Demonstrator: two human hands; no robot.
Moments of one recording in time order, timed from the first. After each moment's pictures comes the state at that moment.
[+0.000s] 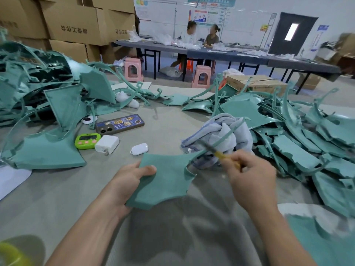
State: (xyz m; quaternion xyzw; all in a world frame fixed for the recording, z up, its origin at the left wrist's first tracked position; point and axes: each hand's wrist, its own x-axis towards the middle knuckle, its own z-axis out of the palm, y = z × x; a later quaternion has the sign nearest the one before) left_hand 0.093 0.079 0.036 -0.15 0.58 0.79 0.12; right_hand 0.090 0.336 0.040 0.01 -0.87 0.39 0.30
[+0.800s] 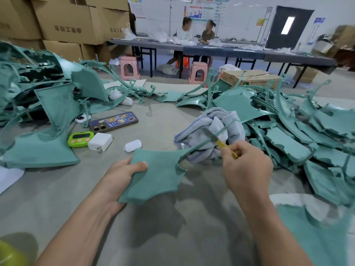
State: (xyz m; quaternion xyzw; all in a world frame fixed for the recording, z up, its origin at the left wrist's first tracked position) left_hand 0.090 0.079 0.026 -0.14 0.58 0.80 0.09; right_hand 0.084 0.339 0.042 -0.10 -0.89 0.29 0.33
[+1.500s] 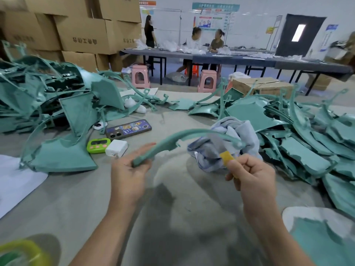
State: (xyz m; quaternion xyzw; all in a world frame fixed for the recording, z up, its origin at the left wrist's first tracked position) left_hand 0.086 0.078 0.027 -0.01 0.67 0.68 -0.28; right_hand 0.101 0.318 0.043 0.02 -0.68 0.70 0.21
